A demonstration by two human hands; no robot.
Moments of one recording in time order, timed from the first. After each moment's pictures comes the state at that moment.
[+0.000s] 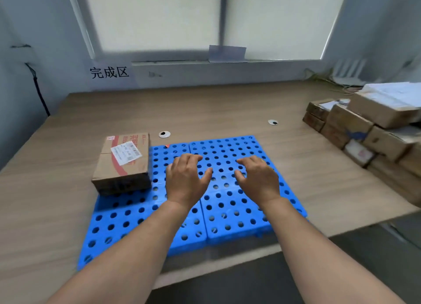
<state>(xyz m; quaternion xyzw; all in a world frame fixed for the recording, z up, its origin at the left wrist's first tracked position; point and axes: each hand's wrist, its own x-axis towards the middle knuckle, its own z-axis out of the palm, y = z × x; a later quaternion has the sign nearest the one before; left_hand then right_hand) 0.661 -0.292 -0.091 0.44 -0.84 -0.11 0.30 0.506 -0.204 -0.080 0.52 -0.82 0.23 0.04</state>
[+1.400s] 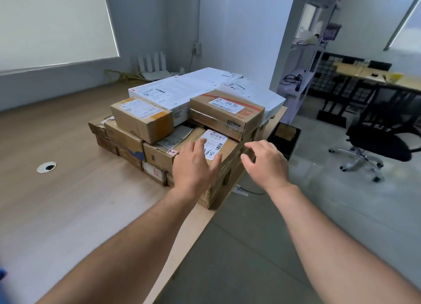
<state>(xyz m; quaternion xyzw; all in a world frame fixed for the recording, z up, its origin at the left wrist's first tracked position) 0.052 -0.030 -0.052 0.14 -0.94 -0.23 0.23 -0.002 0.130 -0.039 0.18 -0.95 0.20 0.18</state>
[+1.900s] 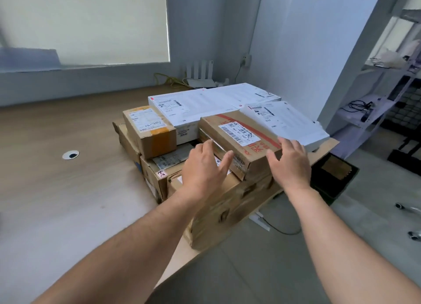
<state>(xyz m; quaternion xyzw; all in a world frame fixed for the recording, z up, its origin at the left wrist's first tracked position) -0.060 -0.002 -0.031 0.27 -0.90 -0.25 0.23 -0.179 0.147 -0.017 0.22 -0.94 0.24 0.14</state>
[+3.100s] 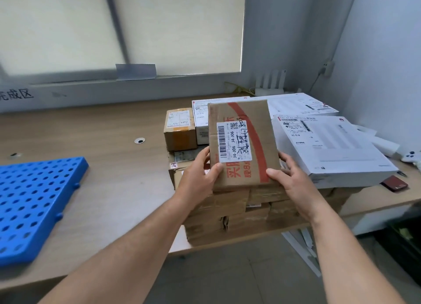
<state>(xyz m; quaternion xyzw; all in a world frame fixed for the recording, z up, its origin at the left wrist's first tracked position) -0.067 0.058 -0.030 0.36 -0.75 -0.46 0.30 -0.256 0.178 -0.037 0.38 -0.68 0.54 -0.31</state>
